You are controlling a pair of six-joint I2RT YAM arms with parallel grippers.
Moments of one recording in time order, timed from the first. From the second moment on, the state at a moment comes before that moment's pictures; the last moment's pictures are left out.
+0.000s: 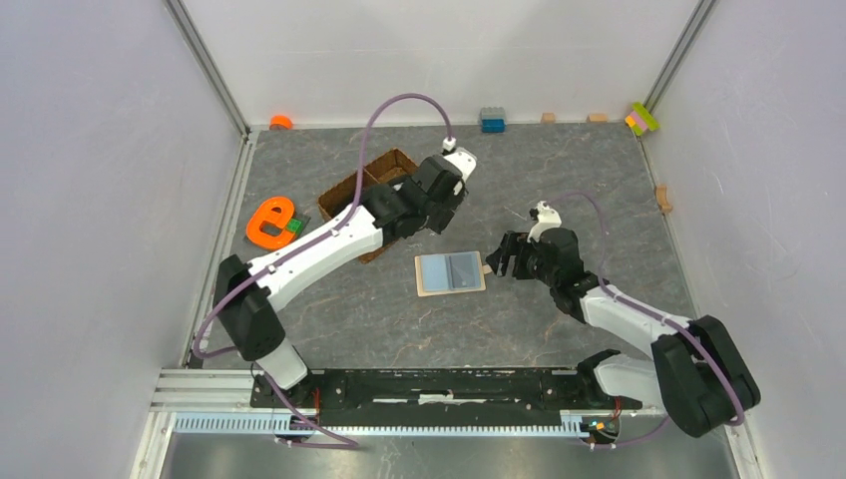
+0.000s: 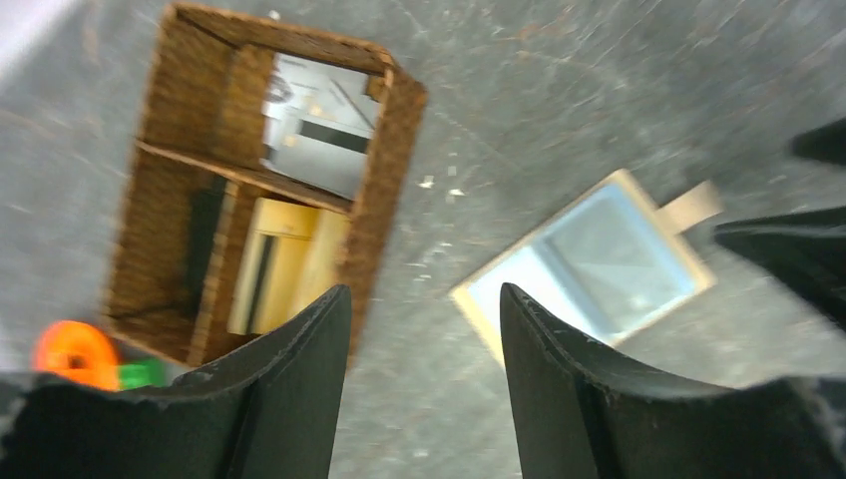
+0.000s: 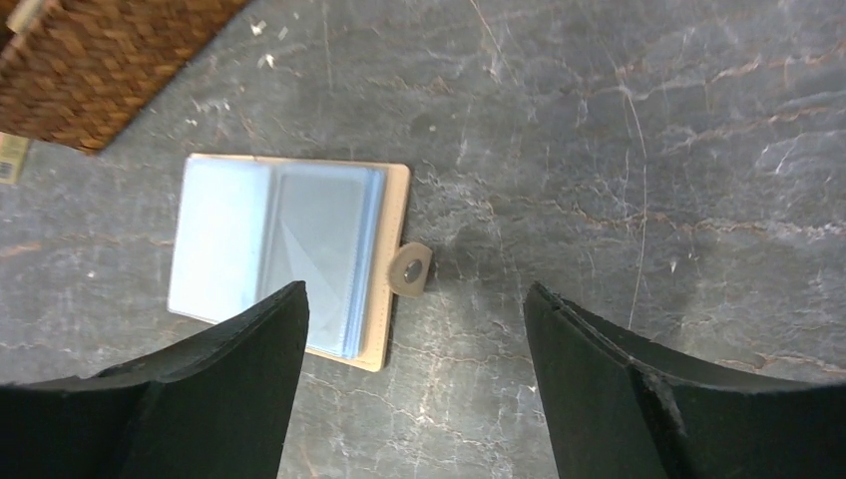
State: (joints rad) left arm -0.86 1.67 1.55 -0.68 -0.44 0.06; right arm 0.42 1.17 0.41 0.25 -0.09 0.45
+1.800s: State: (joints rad) left arm -0.65 1.65 0.70 0.16 0.20 -0.71; right arm 0.55 1.29 0.42 0.35 0.02 0.42
